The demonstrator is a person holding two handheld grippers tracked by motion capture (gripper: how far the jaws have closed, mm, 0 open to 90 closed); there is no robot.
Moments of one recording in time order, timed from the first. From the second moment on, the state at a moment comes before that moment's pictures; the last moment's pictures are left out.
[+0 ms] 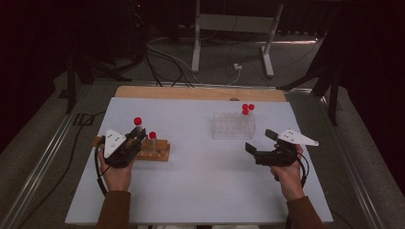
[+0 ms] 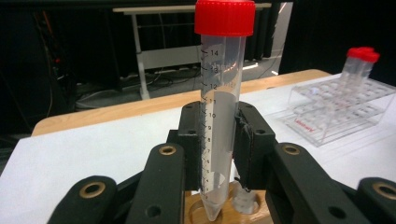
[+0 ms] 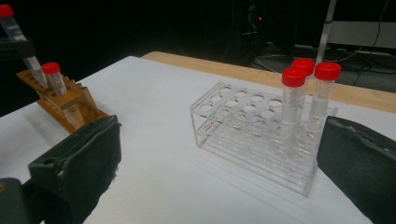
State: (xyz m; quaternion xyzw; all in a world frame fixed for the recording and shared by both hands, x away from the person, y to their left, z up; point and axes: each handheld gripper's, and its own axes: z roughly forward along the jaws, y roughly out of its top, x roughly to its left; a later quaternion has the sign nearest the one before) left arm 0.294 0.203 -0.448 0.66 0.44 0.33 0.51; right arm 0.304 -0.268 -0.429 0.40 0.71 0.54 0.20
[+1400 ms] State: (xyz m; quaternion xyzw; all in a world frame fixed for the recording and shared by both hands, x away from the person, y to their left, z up) left arm 0.286 0.205 -0.473 0.68 0.49 0.30 0.47; right arm 0.302 -0.271 -0.423 0.40 0.71 0.55 0.20
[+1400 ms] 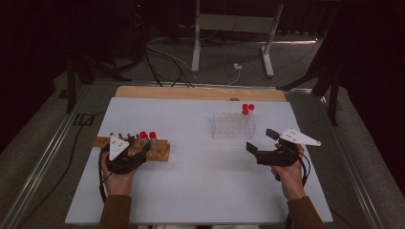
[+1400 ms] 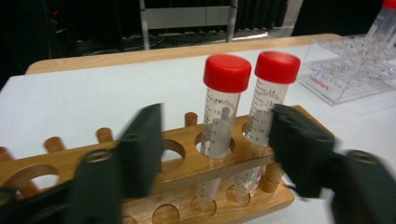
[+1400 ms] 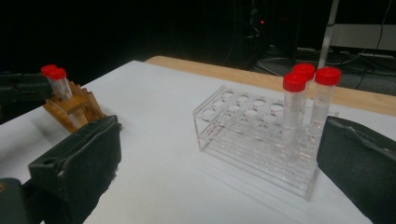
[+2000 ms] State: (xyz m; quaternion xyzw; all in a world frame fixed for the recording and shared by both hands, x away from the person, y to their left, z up) left arm 0.265 0.223 -0.456 0.66 0.49 0.27 0.50; right arm 0.335 -0.272 -0.402 0.43 0.69 0.53 0.24
